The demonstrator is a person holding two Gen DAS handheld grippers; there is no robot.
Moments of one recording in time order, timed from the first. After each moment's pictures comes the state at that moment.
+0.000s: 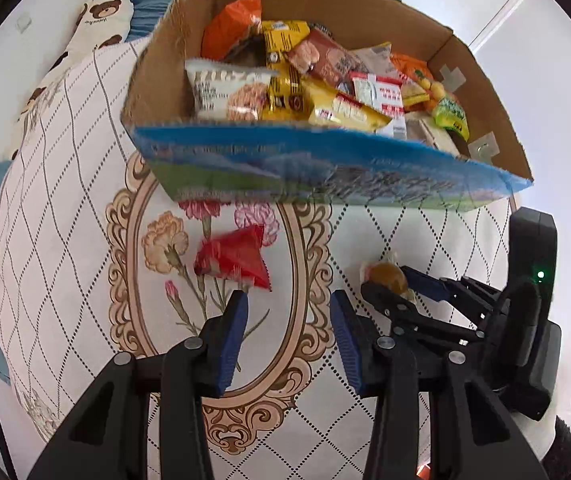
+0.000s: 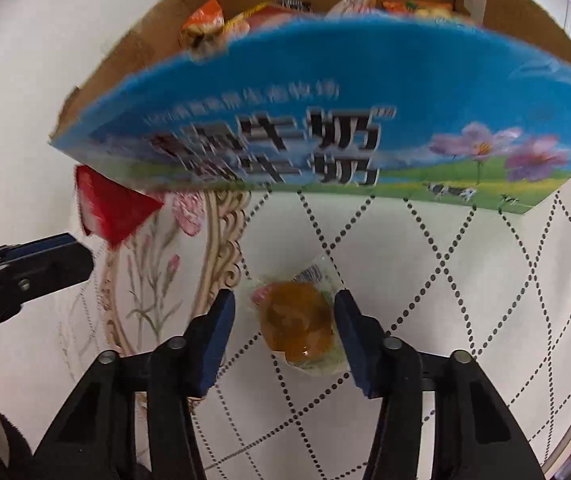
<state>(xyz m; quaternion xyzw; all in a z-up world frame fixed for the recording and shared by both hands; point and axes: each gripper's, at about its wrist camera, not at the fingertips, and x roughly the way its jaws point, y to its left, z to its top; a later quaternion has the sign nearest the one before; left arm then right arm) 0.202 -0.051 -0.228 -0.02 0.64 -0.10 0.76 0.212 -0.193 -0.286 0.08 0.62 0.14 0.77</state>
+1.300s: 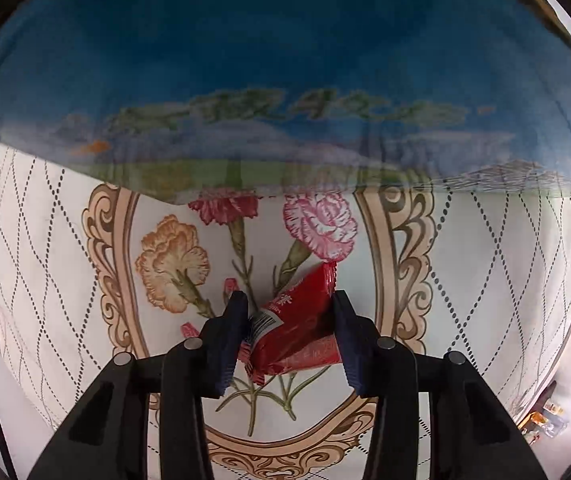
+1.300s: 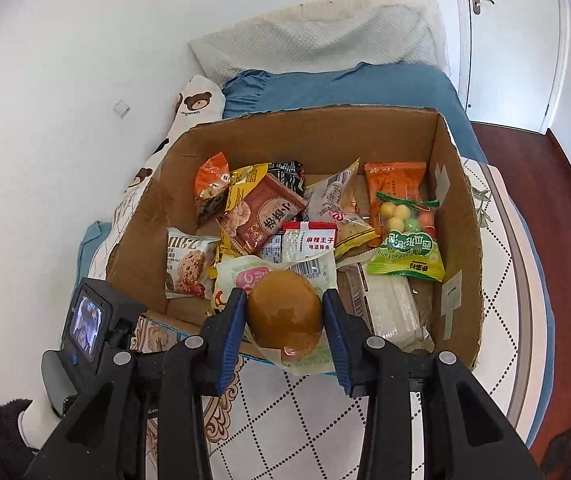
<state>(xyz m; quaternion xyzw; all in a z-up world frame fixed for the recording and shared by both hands) 0.248 -0.035 -0.306 0.04 0.70 -0.07 0.71 0.281 -0.234 -0.154 0.08 0.51 0.14 0.84</state>
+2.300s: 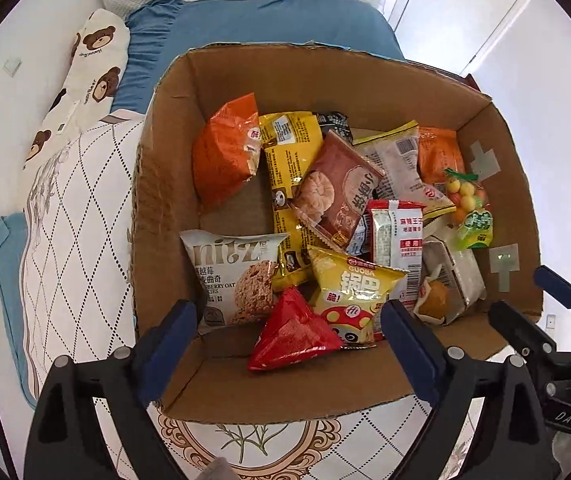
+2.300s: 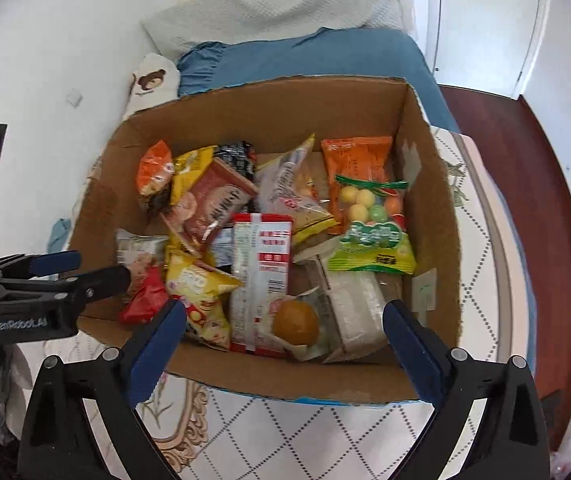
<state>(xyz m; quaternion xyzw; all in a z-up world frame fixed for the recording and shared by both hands) 0.335 -0.066 -0.195 0.02 0.64 -0.08 0.77 0.318 -0.245 -0.172 0.06 0.58 0.06 0.81</state>
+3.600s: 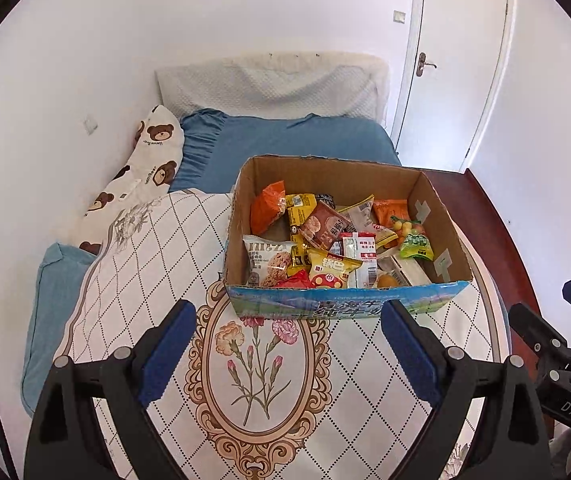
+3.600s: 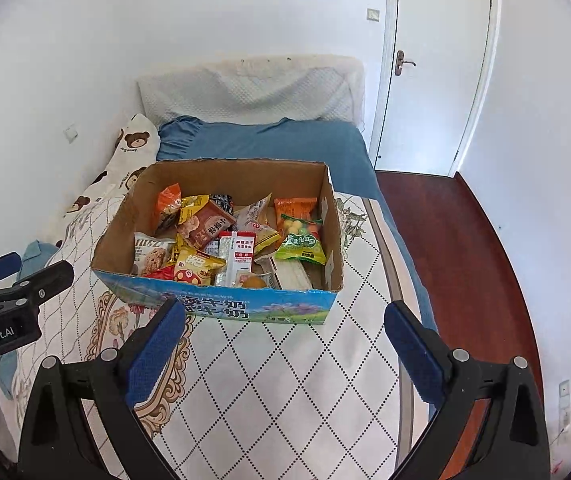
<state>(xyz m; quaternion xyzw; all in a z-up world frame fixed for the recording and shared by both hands) 0.137 -0.050 -0.070 0.02 0.43 -0.04 0.90 0.137 -0.247 -0.046 0.00 0.43 -0.01 0.90</state>
